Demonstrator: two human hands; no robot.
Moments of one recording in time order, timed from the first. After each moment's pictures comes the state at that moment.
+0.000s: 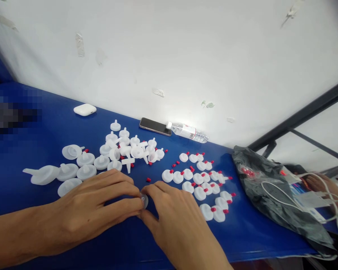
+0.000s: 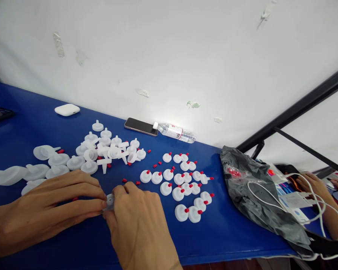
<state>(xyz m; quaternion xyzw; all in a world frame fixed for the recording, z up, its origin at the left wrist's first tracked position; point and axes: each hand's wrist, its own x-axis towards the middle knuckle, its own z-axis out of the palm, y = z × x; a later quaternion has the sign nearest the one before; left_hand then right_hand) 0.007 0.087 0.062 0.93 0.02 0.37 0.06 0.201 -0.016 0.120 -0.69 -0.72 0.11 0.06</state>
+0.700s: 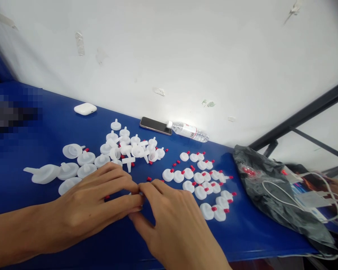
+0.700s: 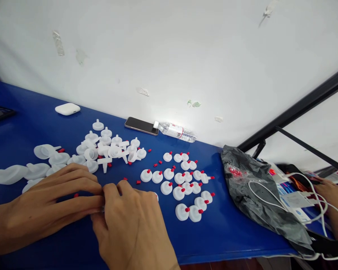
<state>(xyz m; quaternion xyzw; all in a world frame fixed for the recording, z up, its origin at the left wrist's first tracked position) 0.004 0.086 0.061 0.93 0.06 0.36 0.07 0.195 -0.022 0.118 -0.65 -0.75 0.05 0.12</state>
